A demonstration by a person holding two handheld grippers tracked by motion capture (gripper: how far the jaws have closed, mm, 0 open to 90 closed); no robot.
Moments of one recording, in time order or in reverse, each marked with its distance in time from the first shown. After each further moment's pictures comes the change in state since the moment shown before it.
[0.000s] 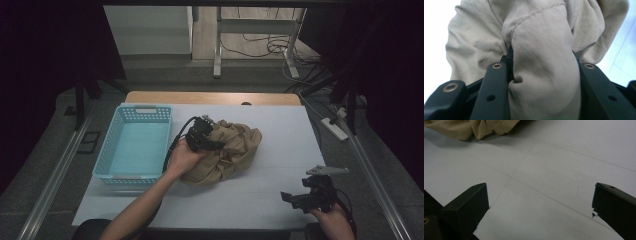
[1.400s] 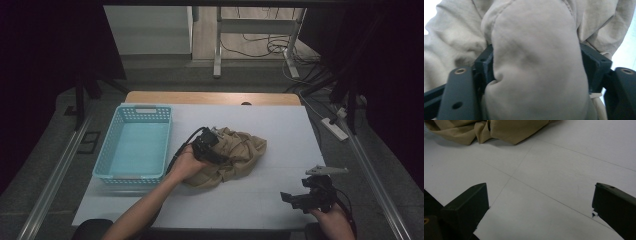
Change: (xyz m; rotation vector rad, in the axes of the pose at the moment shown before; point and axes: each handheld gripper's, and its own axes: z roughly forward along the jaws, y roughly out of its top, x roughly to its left) left arm -0.005 -0.013 0.035 0.052 0.014 0.165; right arm 0.001 0.000 0.000 0.007 -0.001 -0.003
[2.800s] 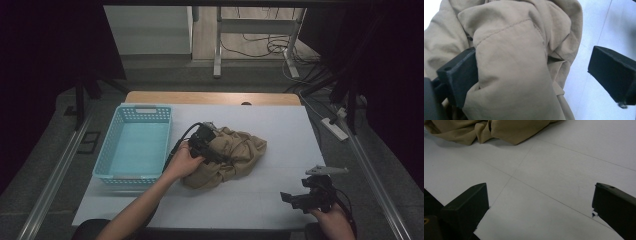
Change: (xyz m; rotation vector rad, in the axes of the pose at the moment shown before) left arm -0.001 0.004 -0.029 -0.093 -0.141 -0.057; right arm 0.000 0.000 0.000 0.001 0.004 0.001
